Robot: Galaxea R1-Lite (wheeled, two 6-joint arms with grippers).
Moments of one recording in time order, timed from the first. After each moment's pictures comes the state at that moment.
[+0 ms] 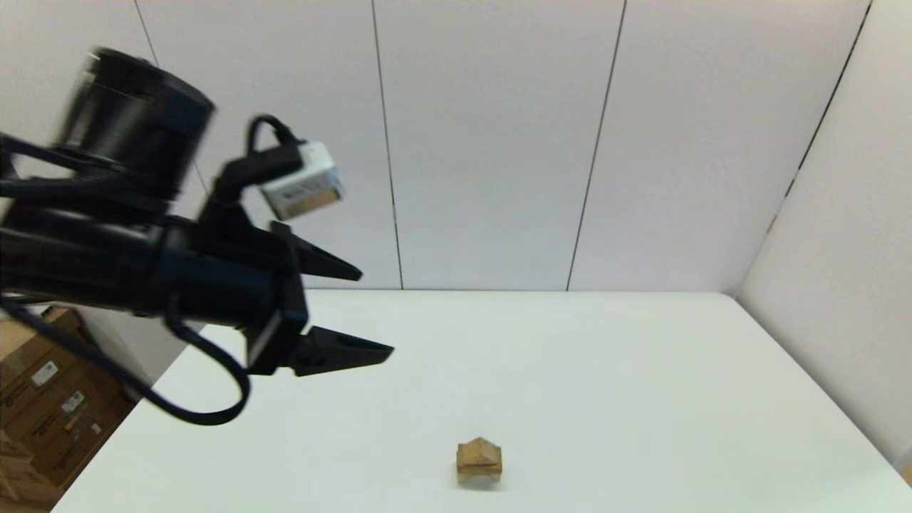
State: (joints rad) left arm -0.52 1.43 -1.25 0.46 -0.39 0.40; right arm 0.00 0.00 -0.01 0.04 0.00 -0.01
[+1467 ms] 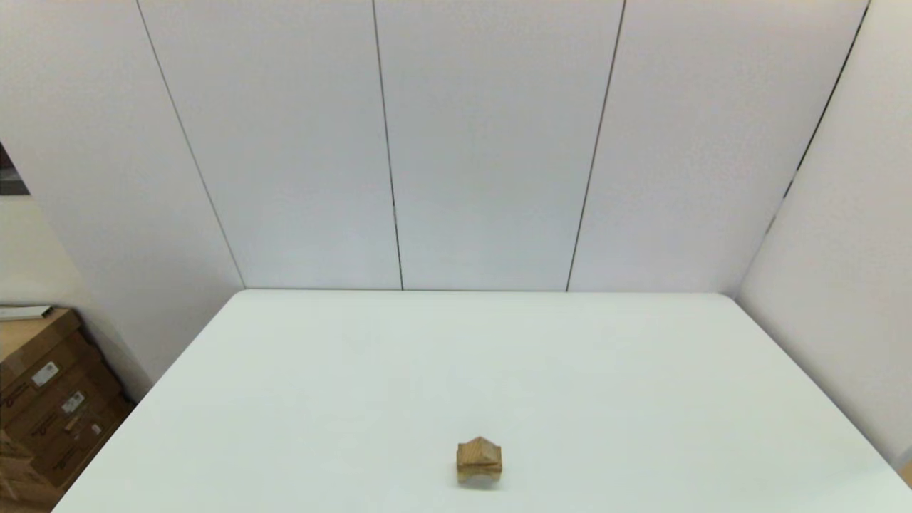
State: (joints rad) left arm -0.01 0.05 -0.22 0.28 0.01 0.24; right arm 0.00 0.00 -0.01 0.04 0.00 -0.01
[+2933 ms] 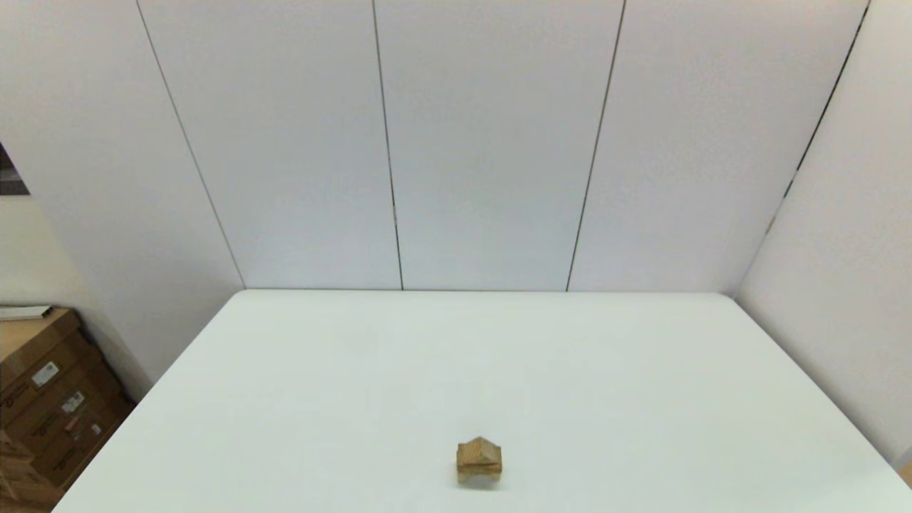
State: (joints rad) left arm -0.01 0.00 0.00 0.00 0.00 0.00; right arm 0.00 0.00 -0.01 0.04 0.00 0.00
